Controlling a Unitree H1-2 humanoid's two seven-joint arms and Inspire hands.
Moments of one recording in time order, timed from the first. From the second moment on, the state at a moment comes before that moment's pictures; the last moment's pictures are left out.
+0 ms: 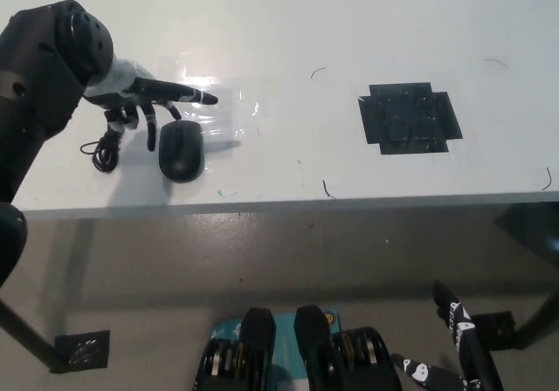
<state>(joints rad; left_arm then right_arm) -1.32 0.43 -0.68 1.09 0.42 0.21 -0.95 0.01 -0.10 0.09 0.40 -0.07 -0.42 -0.02</state>
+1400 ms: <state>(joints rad) -1.31 0.47 -0.49 0.95 0.44 0.20 -0.96 -0.01 -0.10 0.09 0.41 -0.07 -0.42 -0.02</state>
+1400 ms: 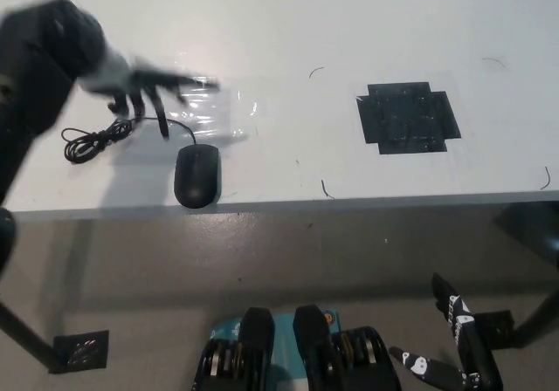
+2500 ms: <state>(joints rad) 0.03 0.50 0.02 -0.22 -0.04 0.27 -0.88 0.05 -0.10 0.10 0.45 -0.07 -0.42 -0.02</state>
